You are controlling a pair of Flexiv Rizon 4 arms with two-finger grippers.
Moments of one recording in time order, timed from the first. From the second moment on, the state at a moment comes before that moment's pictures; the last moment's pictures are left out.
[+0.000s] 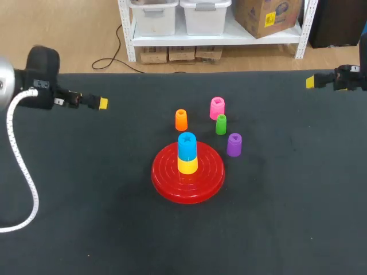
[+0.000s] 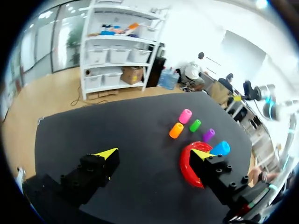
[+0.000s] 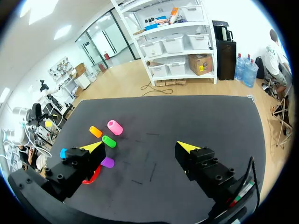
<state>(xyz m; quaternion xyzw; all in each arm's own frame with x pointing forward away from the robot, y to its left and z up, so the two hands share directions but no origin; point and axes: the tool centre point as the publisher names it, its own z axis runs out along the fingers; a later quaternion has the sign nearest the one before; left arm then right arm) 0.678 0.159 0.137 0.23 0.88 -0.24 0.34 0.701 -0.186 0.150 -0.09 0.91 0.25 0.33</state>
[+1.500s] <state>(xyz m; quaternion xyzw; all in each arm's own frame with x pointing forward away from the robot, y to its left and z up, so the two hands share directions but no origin) 0.618 0.120 0.126 0.44 0.79 -0.30 0.30 0.701 -0.185 0.150 -0.09 0.91 0.25 0.33</state>
